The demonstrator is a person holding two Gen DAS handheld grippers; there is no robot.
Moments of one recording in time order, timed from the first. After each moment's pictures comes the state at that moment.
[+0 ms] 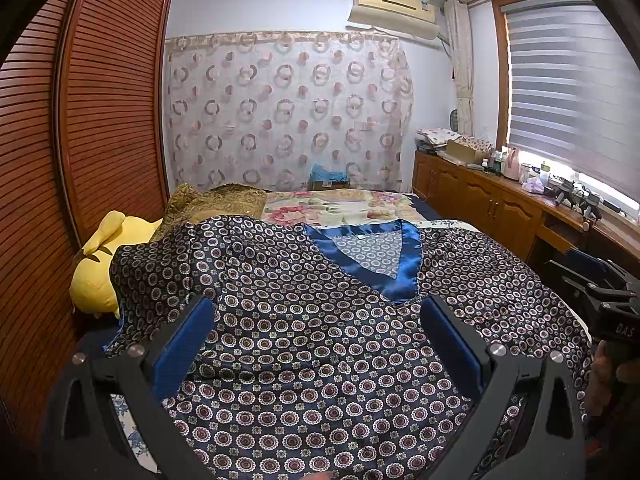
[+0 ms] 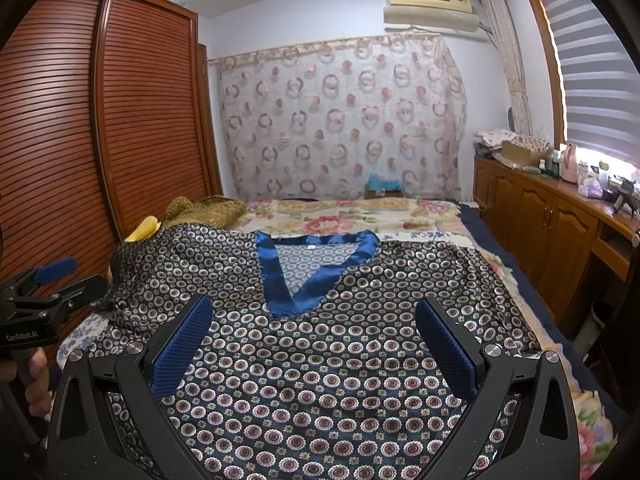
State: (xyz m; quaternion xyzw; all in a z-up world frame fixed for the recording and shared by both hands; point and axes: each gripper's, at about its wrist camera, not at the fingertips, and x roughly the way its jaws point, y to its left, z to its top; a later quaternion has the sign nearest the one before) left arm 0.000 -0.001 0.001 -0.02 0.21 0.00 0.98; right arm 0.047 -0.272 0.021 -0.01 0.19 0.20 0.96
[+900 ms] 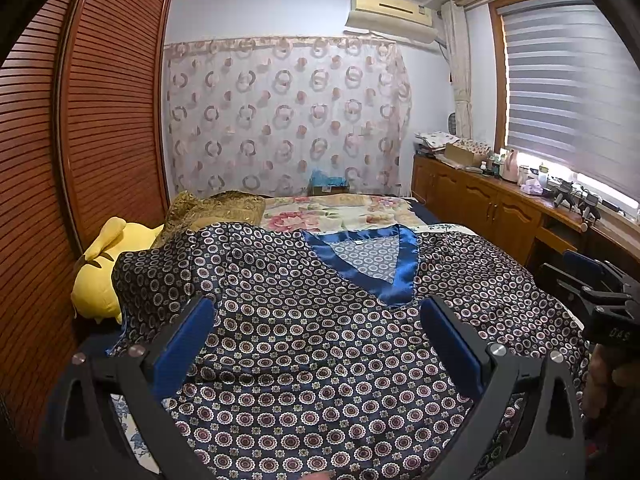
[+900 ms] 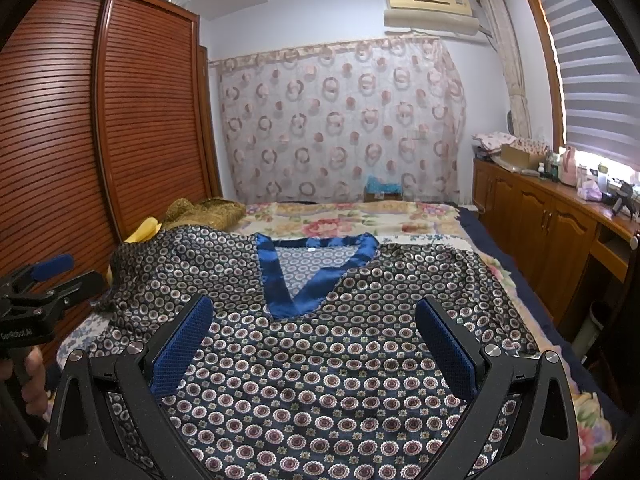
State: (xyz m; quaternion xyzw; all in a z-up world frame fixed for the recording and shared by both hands) left arm -0.006 -0.006 0.008 -0.02 0.20 0.00 0.98; right arm 0.047 -0.272 0.023 -0.01 0.19 0.20 0.96
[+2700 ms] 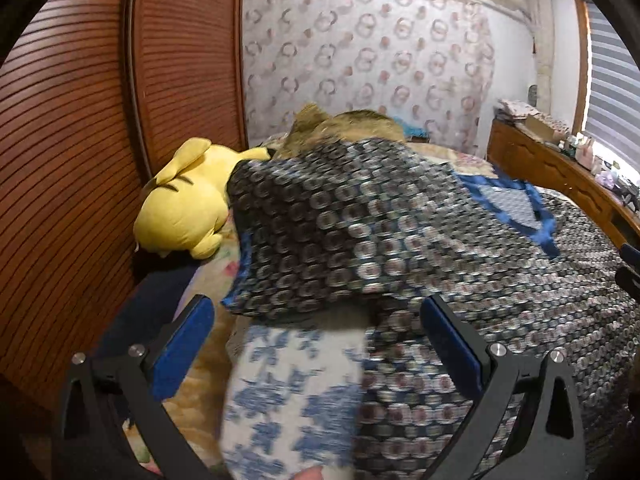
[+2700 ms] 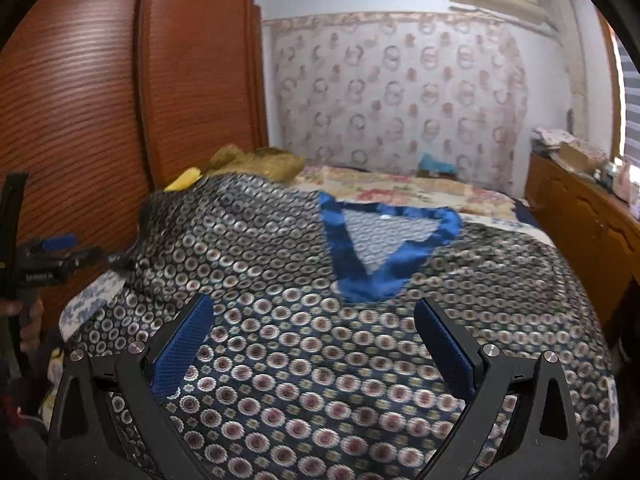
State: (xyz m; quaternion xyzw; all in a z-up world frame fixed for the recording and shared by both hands) left arm 0.010 0.157 -0.068 -0.06 0.31 0.12 0.94; right arm 0.090 -0.184 -0.024 -0.07 0.24 0.29 0.92
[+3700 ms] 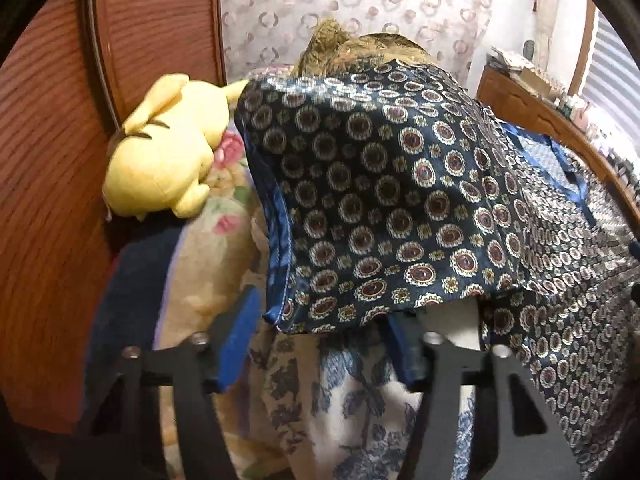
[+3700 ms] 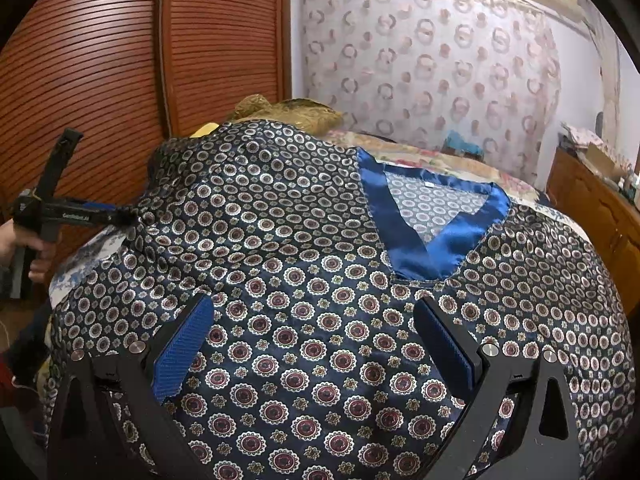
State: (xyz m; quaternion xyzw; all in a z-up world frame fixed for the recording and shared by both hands) left arm 0.074 0.228 -0.110 -0.06 0.42 0.06 0.90; right arm 0.102 -0.146 -0.056 -0.11 0.29 0.32 0.90
